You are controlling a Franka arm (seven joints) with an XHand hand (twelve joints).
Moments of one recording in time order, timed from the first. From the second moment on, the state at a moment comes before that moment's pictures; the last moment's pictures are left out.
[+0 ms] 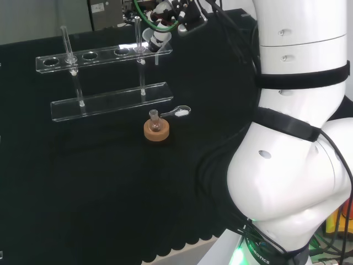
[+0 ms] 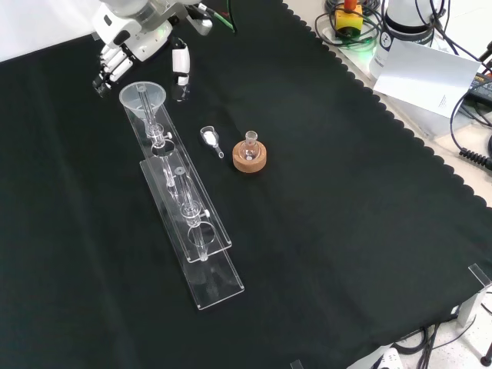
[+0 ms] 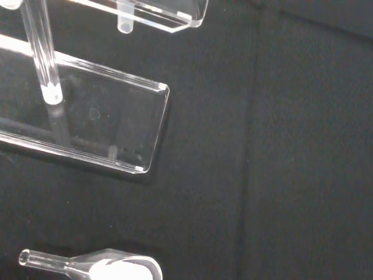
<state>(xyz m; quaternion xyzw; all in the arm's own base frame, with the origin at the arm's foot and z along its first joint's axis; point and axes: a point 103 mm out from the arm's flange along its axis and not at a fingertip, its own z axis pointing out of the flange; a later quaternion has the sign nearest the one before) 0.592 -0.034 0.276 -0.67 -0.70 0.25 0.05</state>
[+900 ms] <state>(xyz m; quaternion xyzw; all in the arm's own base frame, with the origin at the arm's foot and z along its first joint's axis) 0.603 -0.028 0.263 -0.66 -0.71 0.26 0.05</state>
